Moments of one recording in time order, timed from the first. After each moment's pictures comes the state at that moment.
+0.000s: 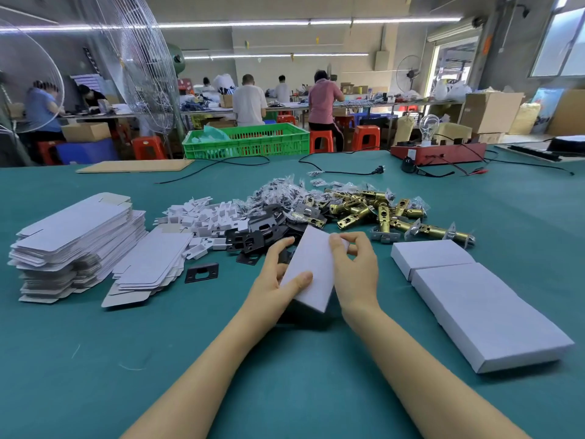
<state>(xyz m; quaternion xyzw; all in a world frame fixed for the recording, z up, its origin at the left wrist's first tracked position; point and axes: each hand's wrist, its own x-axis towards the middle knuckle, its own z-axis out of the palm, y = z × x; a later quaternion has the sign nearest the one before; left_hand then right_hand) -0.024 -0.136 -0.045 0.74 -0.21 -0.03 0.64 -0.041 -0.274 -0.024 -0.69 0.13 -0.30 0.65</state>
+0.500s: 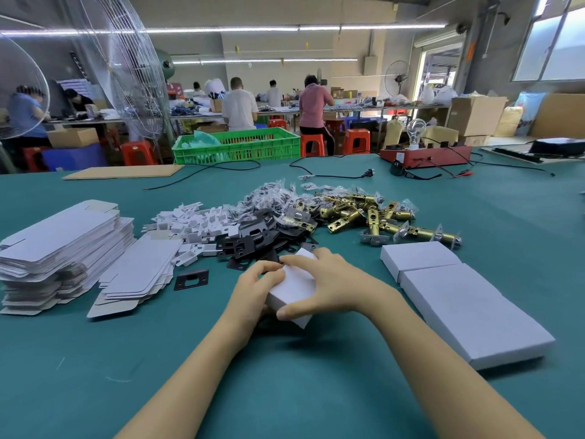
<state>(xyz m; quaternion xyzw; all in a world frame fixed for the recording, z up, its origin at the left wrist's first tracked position) -0.015 -0.133 -0.044 0.71 -0.09 -0.06 0.69 -0.049 -0.296 0.003 -0.97 -0.09 0.07 0.22</state>
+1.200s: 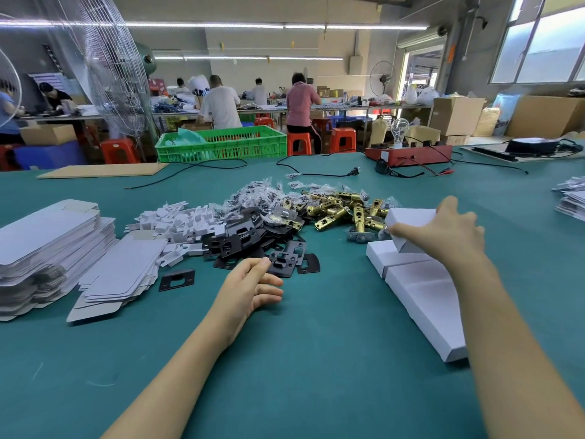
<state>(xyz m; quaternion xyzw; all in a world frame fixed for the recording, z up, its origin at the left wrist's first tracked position) -0.017 -0.136 -0.040 0.65 -0.09 -0.10 0.75 -0.064 -0.433 0.038 -0.88 0.36 -0.19 0.24</state>
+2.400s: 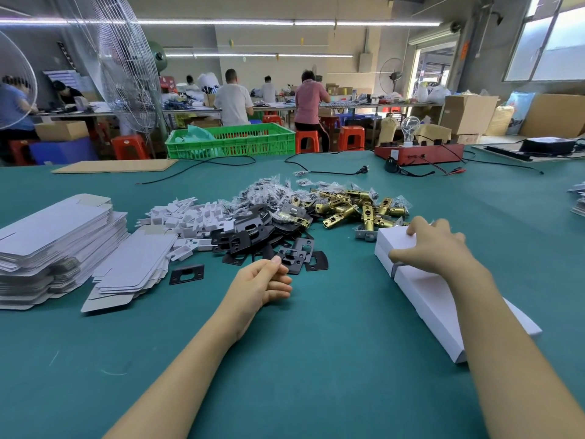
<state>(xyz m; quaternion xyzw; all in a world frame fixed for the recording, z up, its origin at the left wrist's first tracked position) -0.021 -0.138 -0.038 0.67 -0.09 -0.11 0.73 -0.060 -0.421 0.022 -0.95 0.26 -0.05 0.17</state>
